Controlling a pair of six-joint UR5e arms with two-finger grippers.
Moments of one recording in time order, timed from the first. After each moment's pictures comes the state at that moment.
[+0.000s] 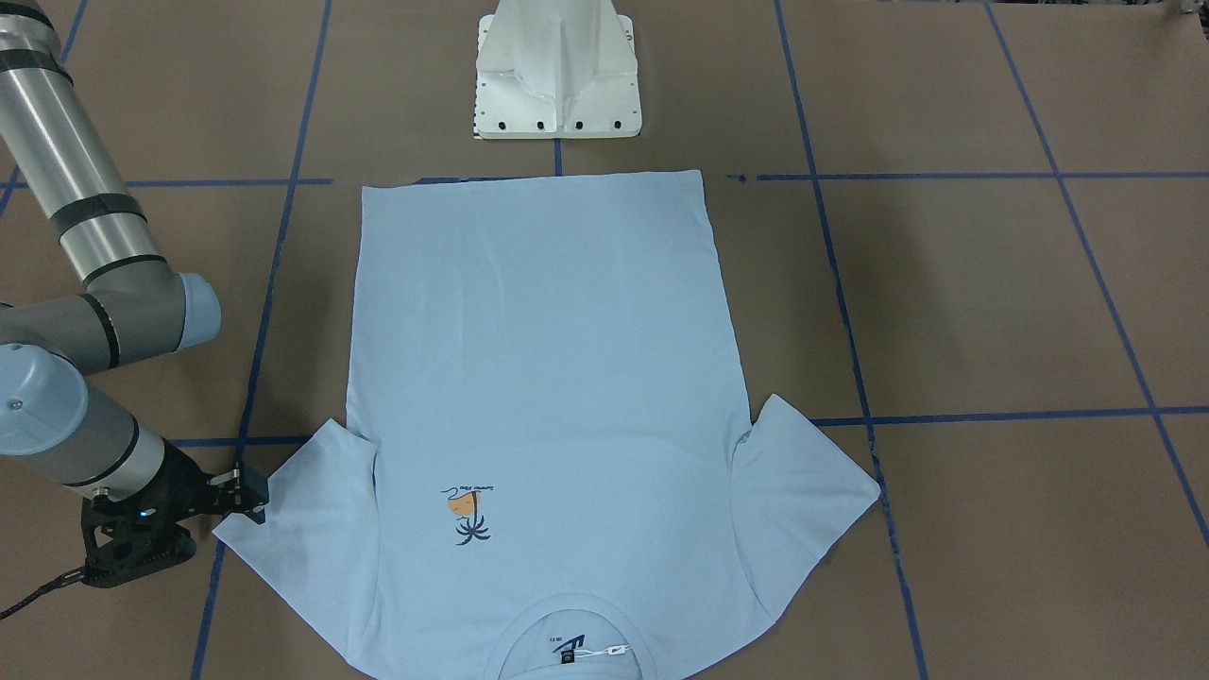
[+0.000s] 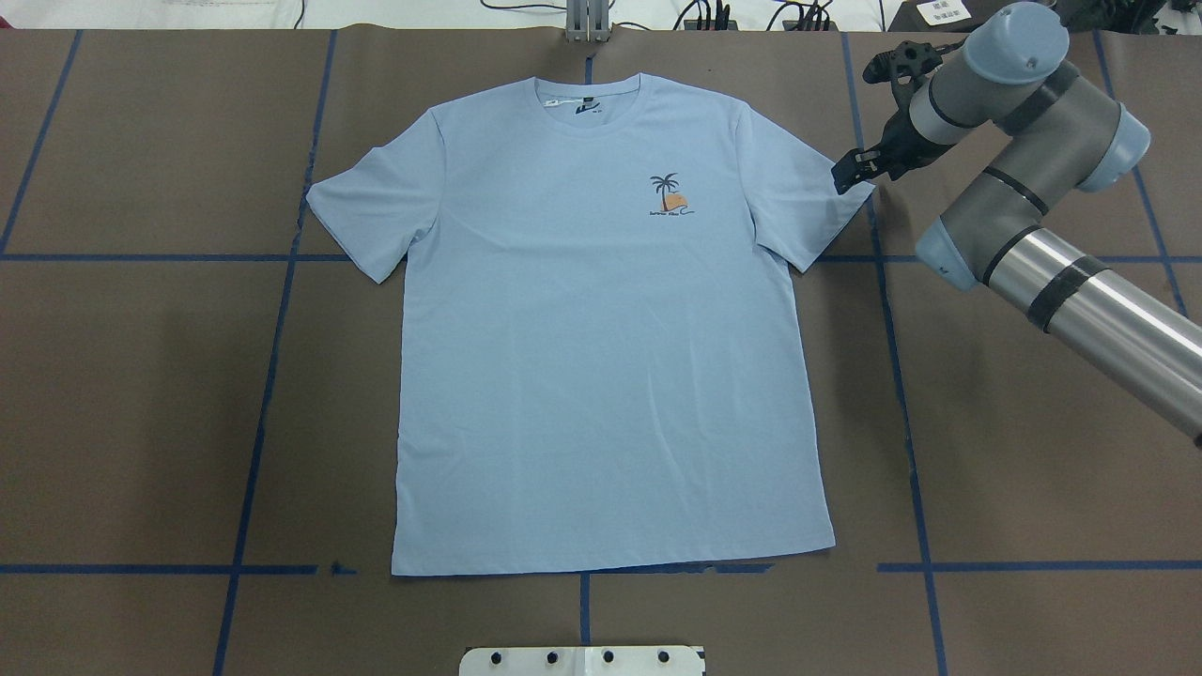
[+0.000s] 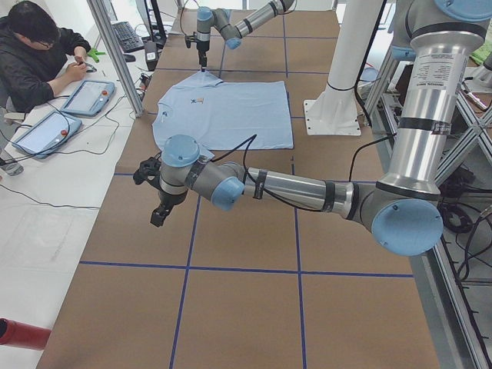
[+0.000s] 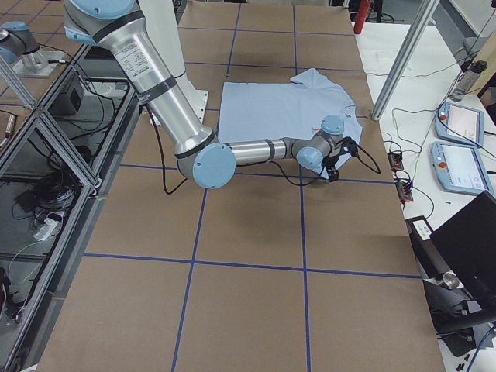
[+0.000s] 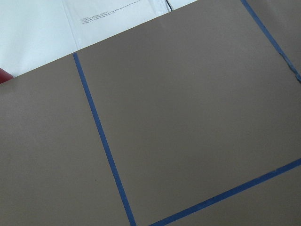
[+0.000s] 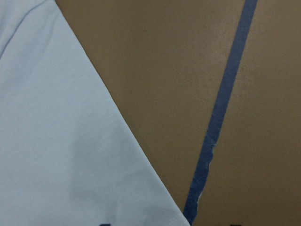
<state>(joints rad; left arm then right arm) -1.48 -1.72 -1.57 -1.97 -2.29 -0.04 0.98 -0.96 1.03 -0.93 2.12 0.58</state>
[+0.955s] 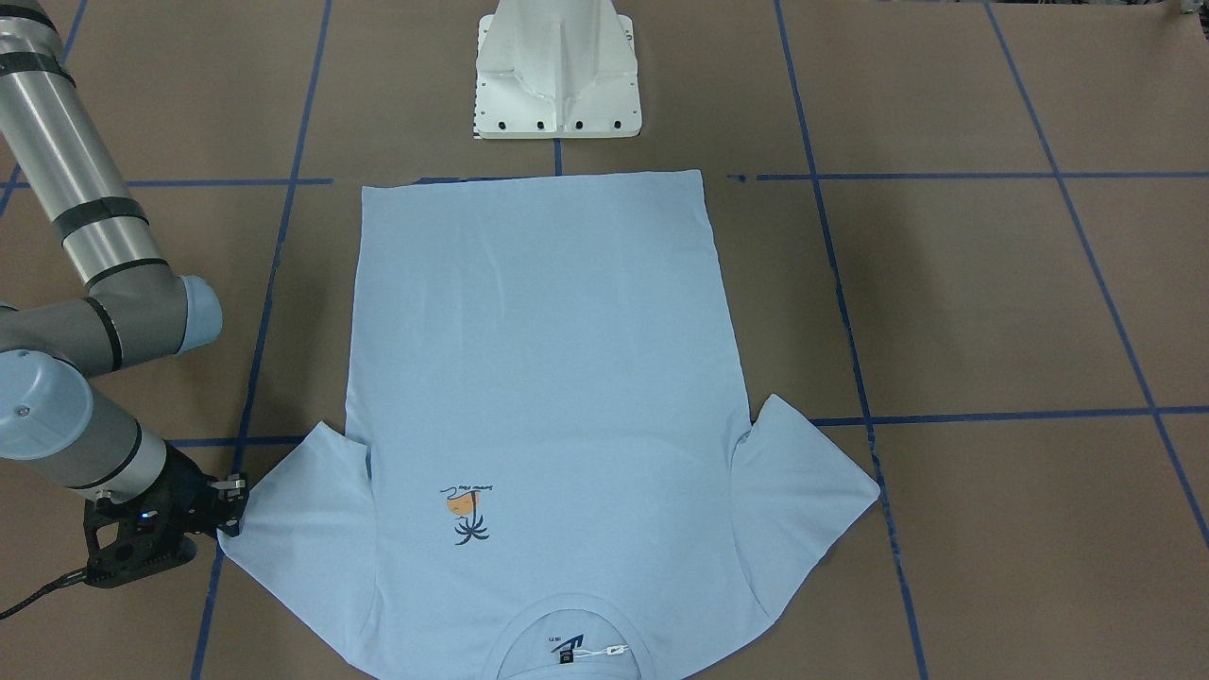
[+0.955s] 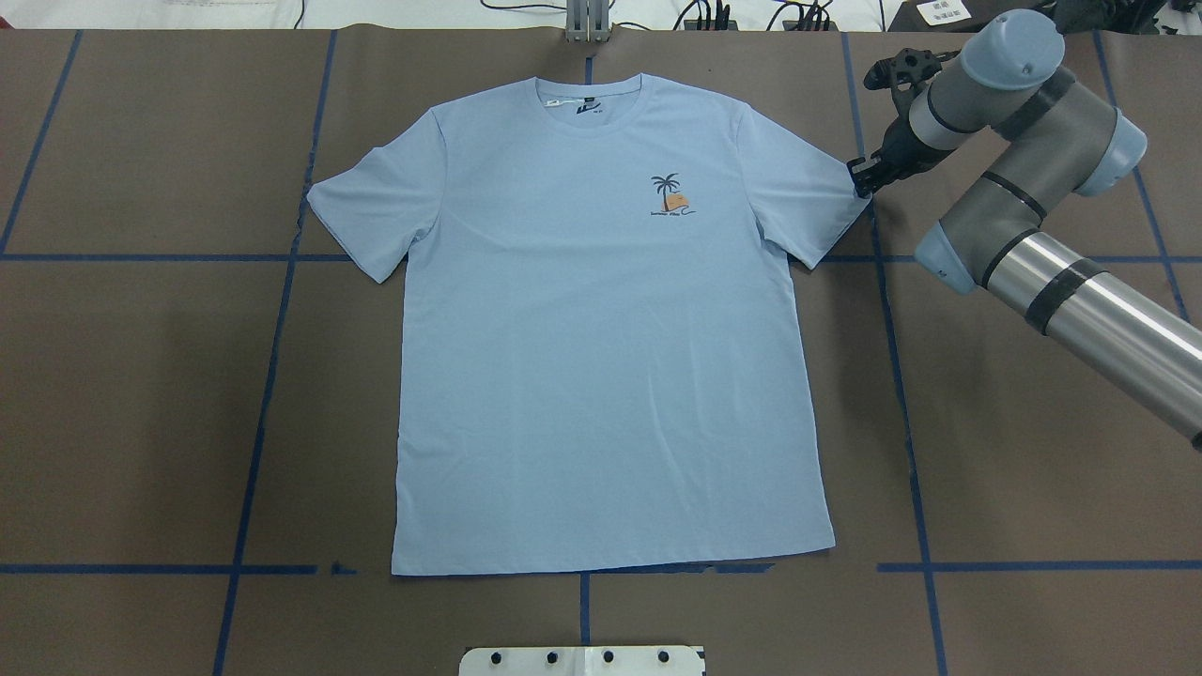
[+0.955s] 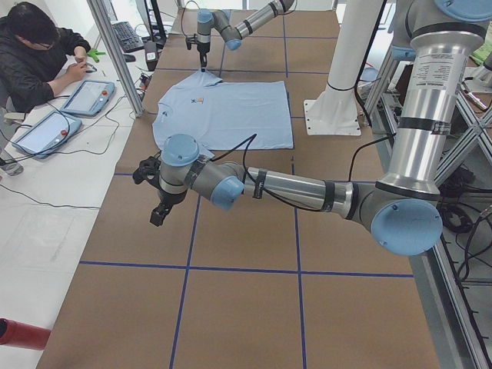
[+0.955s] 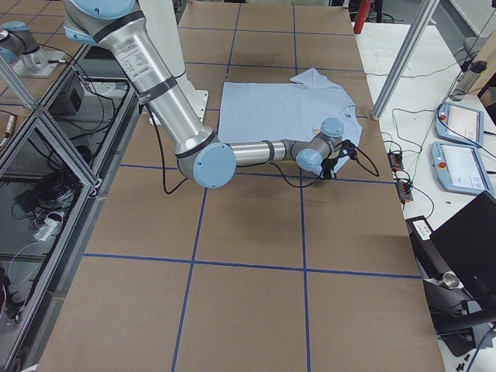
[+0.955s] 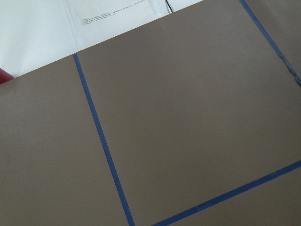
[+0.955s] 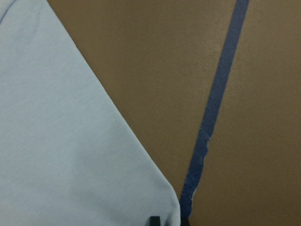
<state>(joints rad) -1.48 -1.72 -1.57 -1.97 -2.29 -0.04 0.98 -0.96 1.01 -0.93 2.12 0.58</state>
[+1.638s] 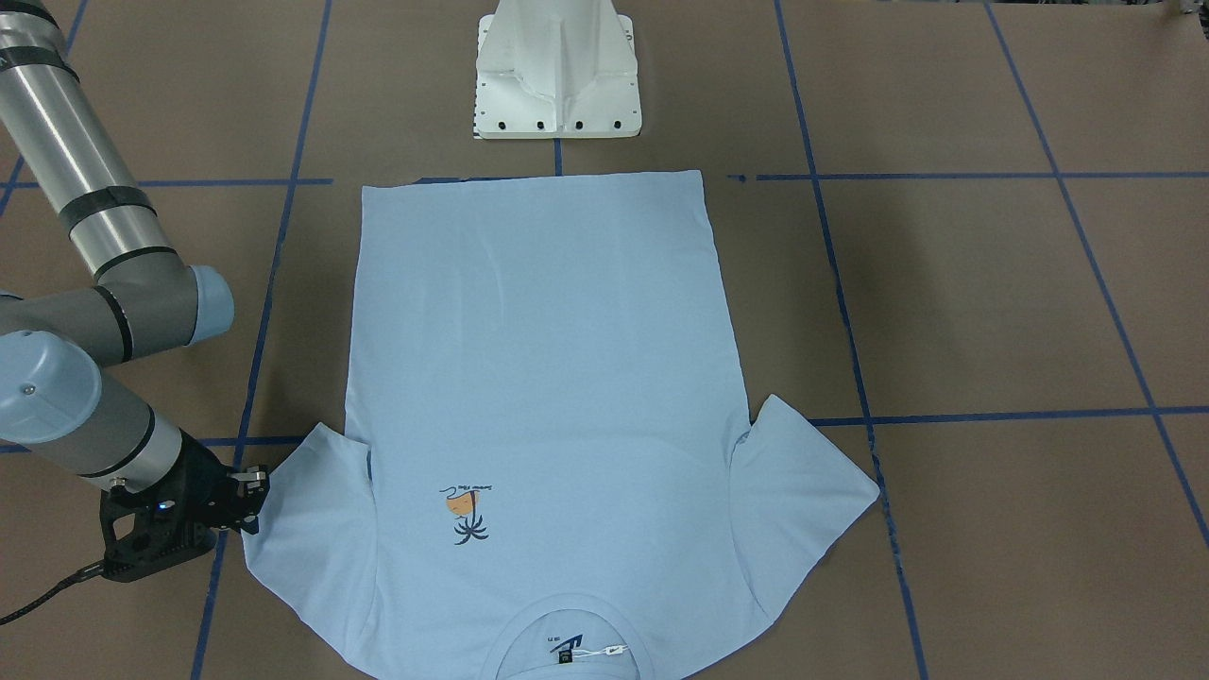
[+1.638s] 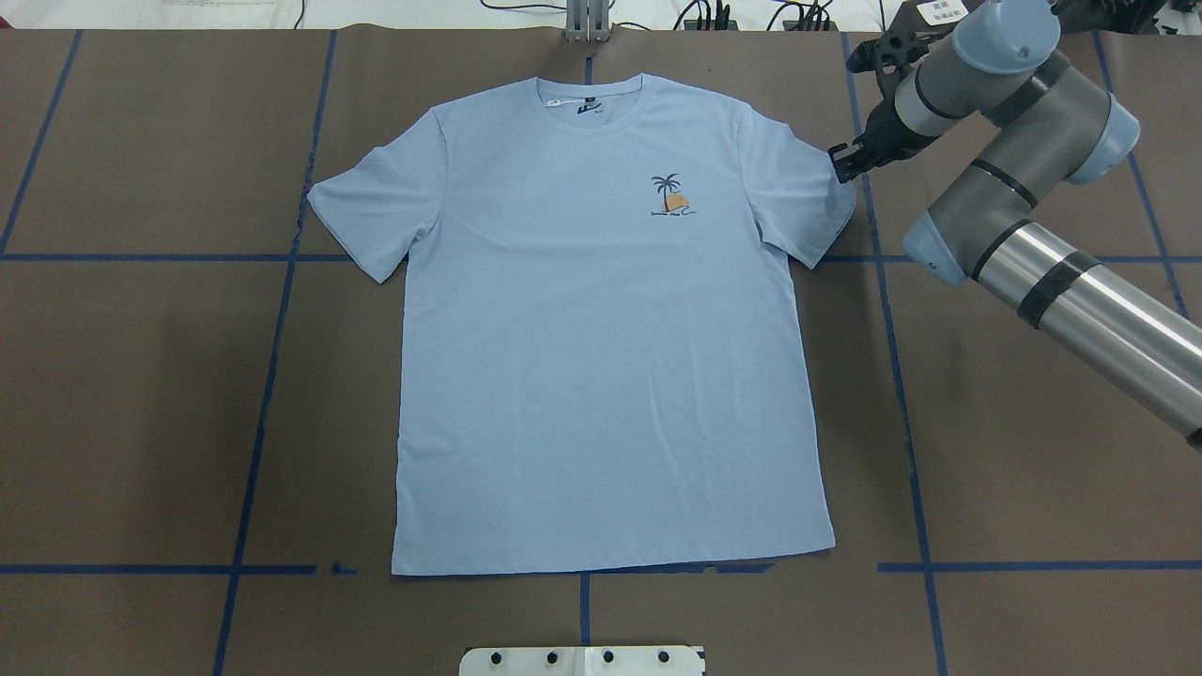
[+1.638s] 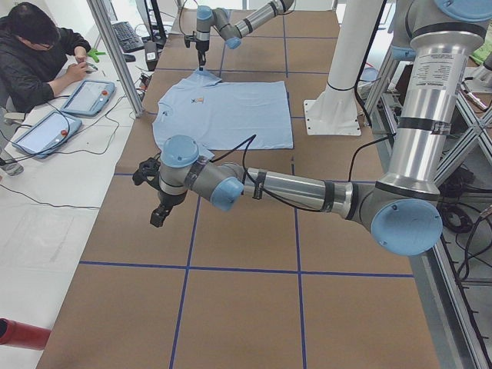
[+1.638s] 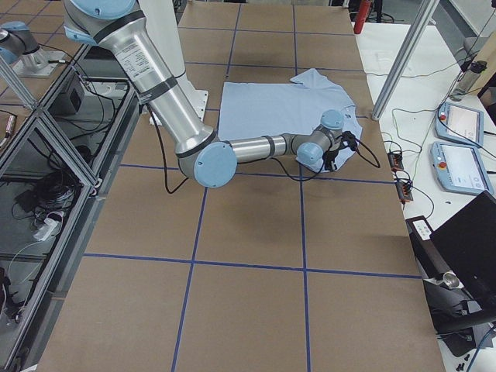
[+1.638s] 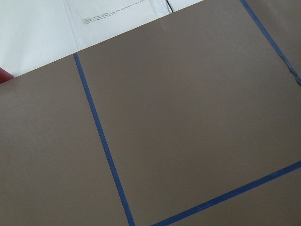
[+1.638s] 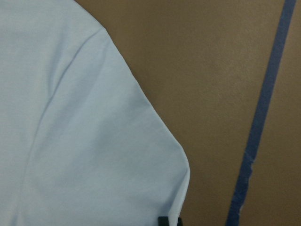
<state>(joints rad) -1.48 -1.72 -1.57 -1.97 -2.29 -0.04 0.97 -0.94 1.08 -0.94 2.13 0.60</state>
